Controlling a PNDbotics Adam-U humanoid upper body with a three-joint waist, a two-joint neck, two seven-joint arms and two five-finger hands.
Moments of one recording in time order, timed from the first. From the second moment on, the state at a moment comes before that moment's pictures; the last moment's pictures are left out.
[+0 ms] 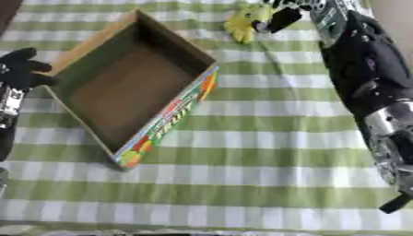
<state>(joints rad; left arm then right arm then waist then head) -0.32 0.24 -0.24 -1.84 -0.07 -0.02 0.08 -1.12 -0.52 -0.01 -0.69 0.89 -0.21 0.44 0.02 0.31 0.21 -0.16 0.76</state>
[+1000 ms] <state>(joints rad) -0.33 0.24 -0.24 -1.85 -0.07 -0.02 0.07 -1.10 -0.52 -0.02 -0.66 0.90 -0.21 0.41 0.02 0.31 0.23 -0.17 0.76</state>
